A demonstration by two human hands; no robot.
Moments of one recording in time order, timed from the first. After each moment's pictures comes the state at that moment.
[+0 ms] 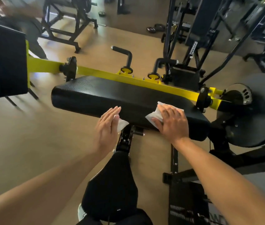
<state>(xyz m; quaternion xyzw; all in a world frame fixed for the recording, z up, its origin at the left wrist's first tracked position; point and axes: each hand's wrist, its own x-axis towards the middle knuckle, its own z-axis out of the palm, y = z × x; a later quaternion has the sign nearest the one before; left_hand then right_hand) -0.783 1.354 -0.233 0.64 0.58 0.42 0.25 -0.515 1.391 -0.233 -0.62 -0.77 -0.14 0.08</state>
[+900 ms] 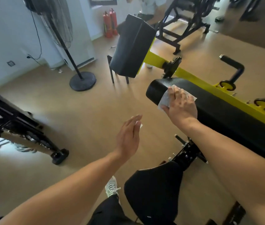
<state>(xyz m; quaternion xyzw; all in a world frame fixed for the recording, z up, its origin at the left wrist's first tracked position) -0.904 1.263 -0.241 0.45 0.79 0.40 0.14 -0.792 1.471 -0.227 -0.43 -0.90 -0.08 0.01</state>
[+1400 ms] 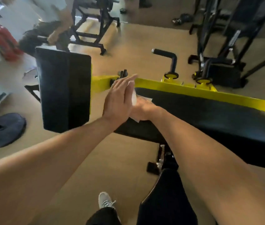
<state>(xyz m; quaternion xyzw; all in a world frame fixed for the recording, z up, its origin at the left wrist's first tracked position) -0.979 1.520 -0.168 0.70 0.55 0.43 0.14 -0.867 1.575 -0.206 -0.54 -0.80 0.27 0.00</state>
